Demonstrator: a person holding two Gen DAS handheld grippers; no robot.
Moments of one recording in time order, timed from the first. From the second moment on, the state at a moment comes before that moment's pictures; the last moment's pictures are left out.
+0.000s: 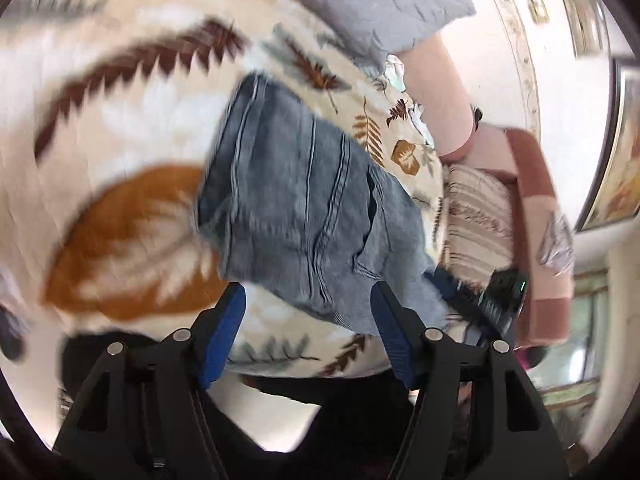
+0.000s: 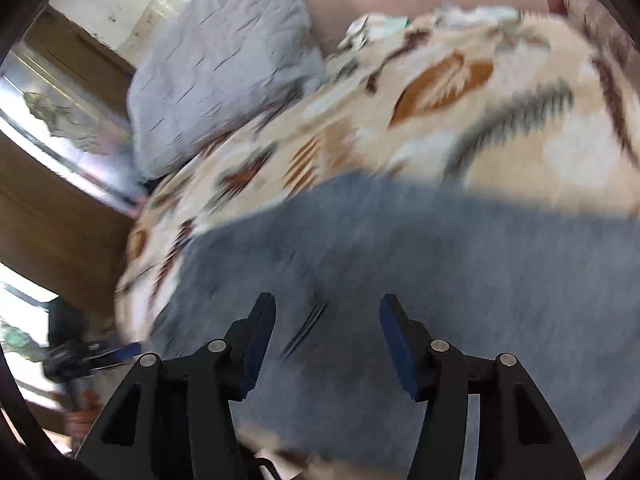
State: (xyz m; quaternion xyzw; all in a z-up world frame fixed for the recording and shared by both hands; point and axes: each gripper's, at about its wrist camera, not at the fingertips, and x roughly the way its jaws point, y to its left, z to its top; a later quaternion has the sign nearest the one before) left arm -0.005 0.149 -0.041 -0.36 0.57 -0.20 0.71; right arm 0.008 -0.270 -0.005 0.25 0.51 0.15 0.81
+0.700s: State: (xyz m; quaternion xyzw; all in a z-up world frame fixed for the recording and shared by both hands) left arm 0.040 0.126 -0.067 -0.37 0.60 -0.17 0.69; right arm -0.058 -0.218 -0.088 0.48 0.57 0.20 0.64
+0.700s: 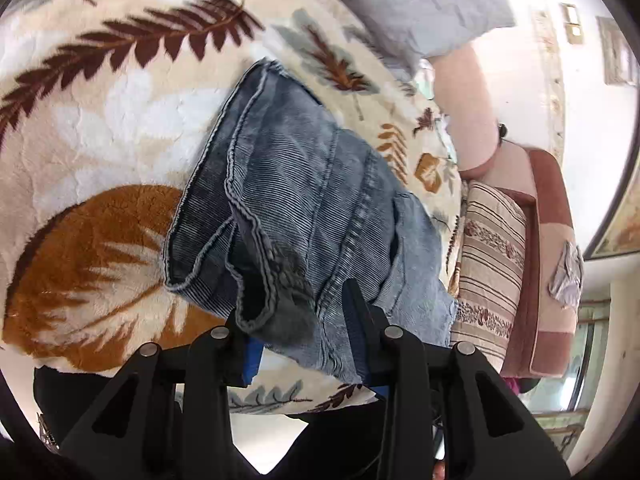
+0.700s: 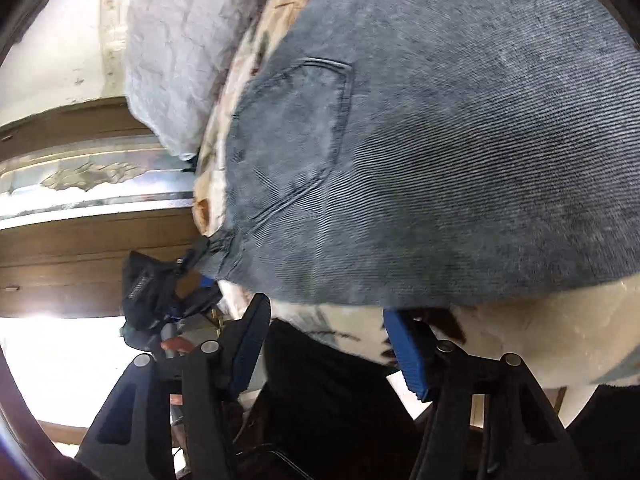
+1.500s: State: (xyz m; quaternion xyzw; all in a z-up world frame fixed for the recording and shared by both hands) left arm 0.037 0.159 -0.074 -0.34 0.58 -0.12 0.73; right arm -0.048 -0.217 -0.073 0.41 0.56 0.18 0.69
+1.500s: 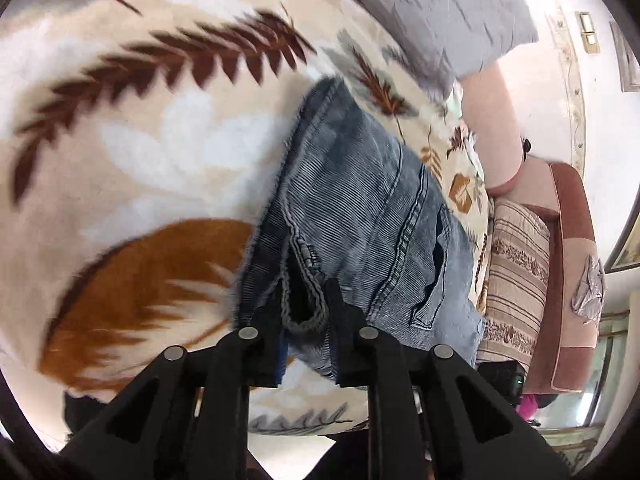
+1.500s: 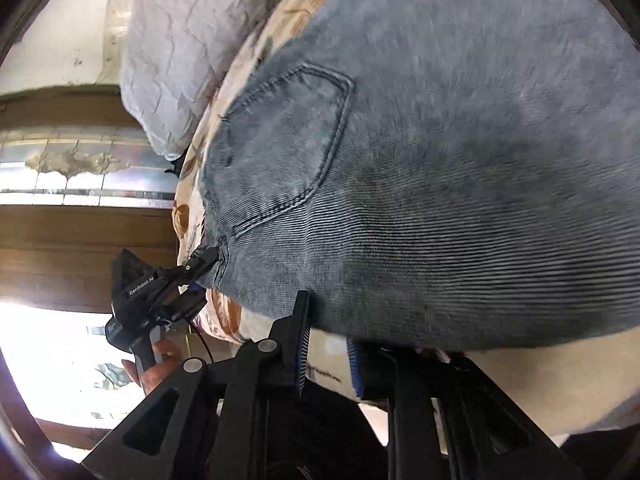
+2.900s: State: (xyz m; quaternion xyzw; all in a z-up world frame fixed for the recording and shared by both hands) left arm 0.005 0.051 0.037 -0.01 0.53 -0.14 0.83; right arm -0.252 -0.526 -0.041 0.47 0.32 -0.23 0.79
